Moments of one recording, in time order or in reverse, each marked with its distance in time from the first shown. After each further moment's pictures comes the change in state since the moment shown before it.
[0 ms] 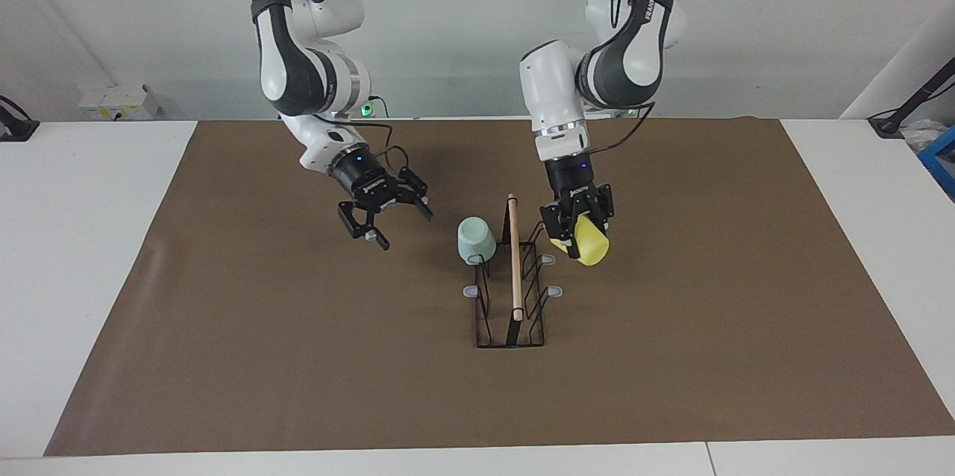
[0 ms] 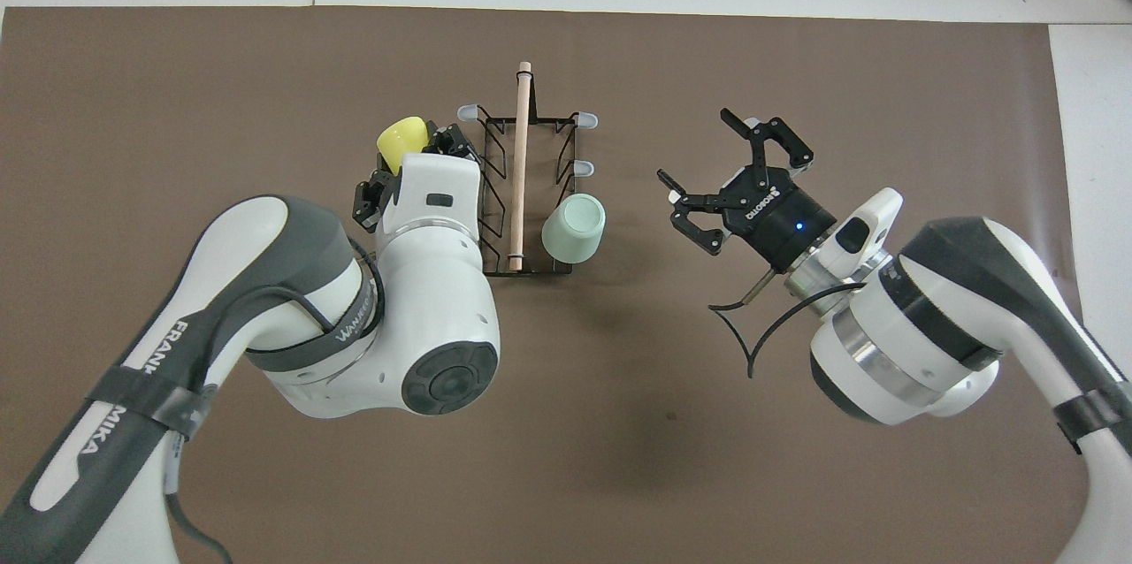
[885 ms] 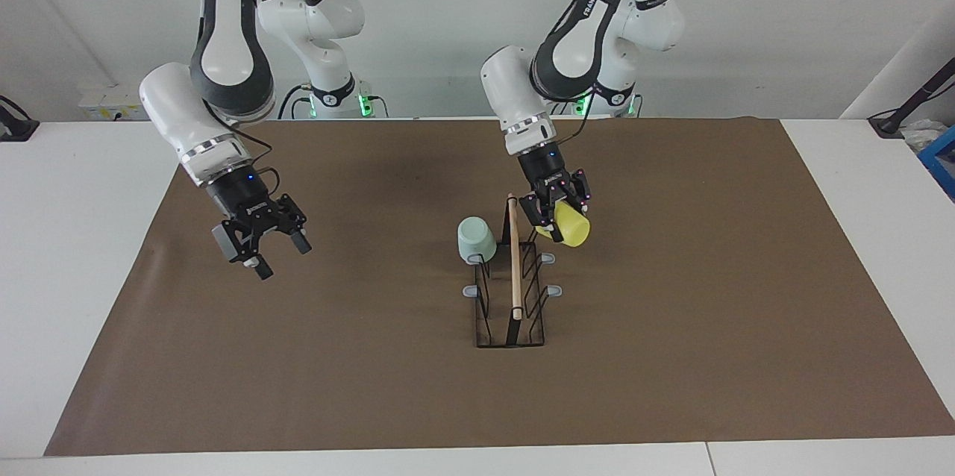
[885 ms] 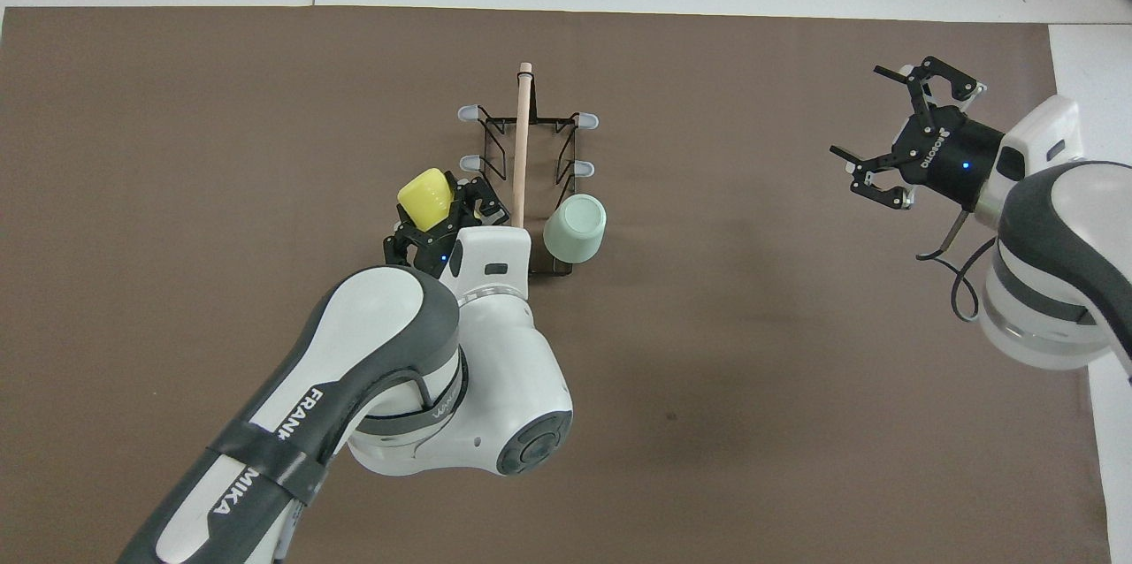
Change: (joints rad) left arm -0.129 -0.013 0.000 -0.076 0.101 -0.181 -0.154; right arm -0.271 0.033 -0.006 0.079 -1.048 -0.005 0.294
